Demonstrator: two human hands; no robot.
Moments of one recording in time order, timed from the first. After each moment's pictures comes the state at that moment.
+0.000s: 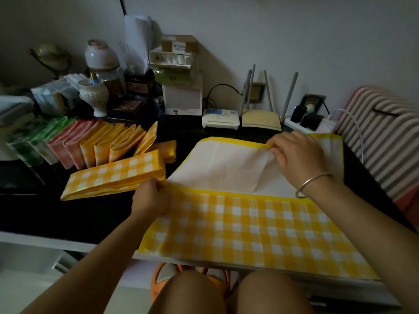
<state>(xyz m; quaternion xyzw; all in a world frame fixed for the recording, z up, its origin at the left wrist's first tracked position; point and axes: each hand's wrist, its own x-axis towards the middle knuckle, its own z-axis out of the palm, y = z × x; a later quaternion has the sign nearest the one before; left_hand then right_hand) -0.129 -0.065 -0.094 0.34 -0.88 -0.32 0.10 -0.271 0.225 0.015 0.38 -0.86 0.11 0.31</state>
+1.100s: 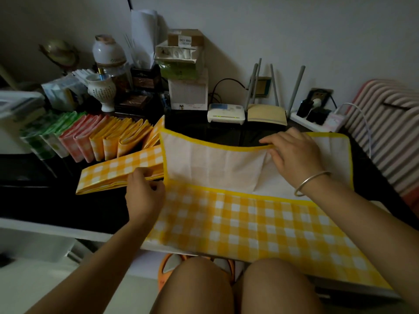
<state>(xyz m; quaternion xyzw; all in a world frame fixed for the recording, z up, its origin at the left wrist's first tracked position) -0.099 -0.053 -0.082 0.37 -0.82 -0.34 0.28 -0.264 0.215 0.002 0.41 -0.85 0.11 0.32</state>
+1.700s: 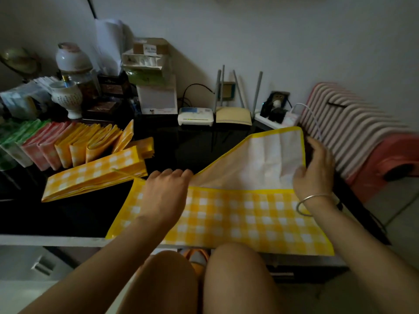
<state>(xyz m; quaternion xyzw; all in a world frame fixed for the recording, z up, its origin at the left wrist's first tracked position) -0.096 0.053 -0.017 0.05 -0.97 0.05 0.22 -0.237 0.331 -0.024 0.10 -0.89 0.34 0.30</state>
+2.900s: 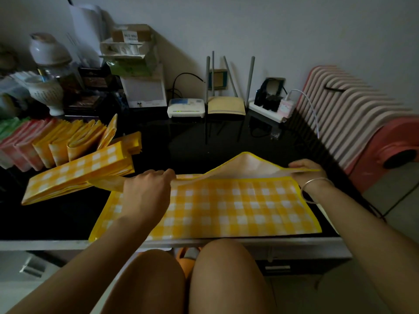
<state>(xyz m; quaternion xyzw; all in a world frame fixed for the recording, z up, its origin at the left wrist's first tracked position) -0.107 0.046 -0.035 0.07 -0.98 0.02 0.21 -0.309 0.380 -0.090 -0.04 -0.92 0.39 0.02</state>
